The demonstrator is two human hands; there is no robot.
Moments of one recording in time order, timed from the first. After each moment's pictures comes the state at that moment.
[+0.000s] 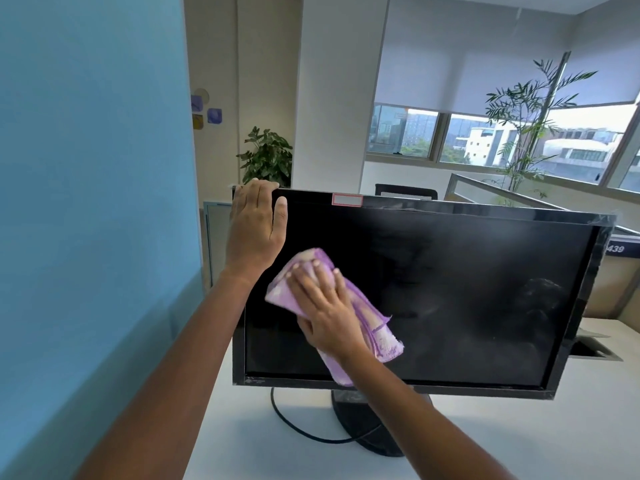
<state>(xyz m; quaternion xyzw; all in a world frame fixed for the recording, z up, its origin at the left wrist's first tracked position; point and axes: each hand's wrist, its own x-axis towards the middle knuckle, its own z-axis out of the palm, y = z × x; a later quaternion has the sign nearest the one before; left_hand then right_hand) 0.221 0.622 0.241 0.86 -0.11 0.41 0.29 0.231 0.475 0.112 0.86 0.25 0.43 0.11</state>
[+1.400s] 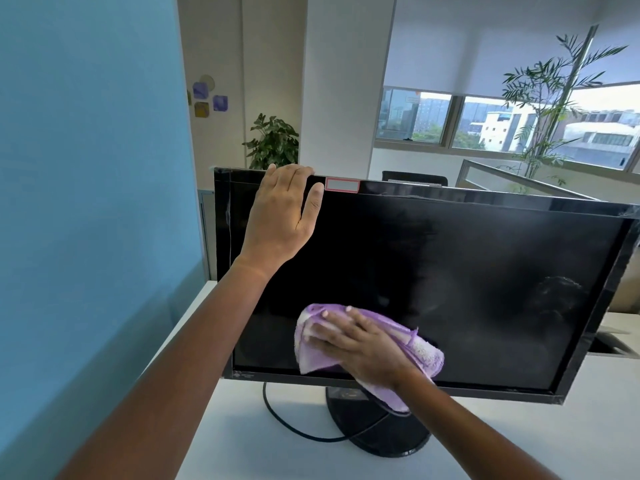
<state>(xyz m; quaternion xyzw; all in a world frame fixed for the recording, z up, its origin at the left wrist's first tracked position) 0.223 0.576 0.251 0.88 -0.17 0.40 0.22 0.232 0.386 0.069 0.77 0.39 0.39 0.32</state>
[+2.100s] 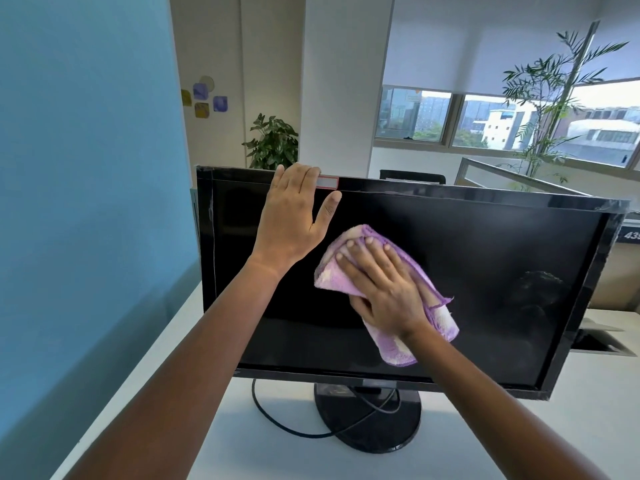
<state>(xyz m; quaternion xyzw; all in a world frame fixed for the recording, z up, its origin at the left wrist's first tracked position) 0.225 0.540 0.246 0.89 -0.17 0.39 0.17 0.244 0.351 0.137 0.80 0.30 0.51 0.09</state>
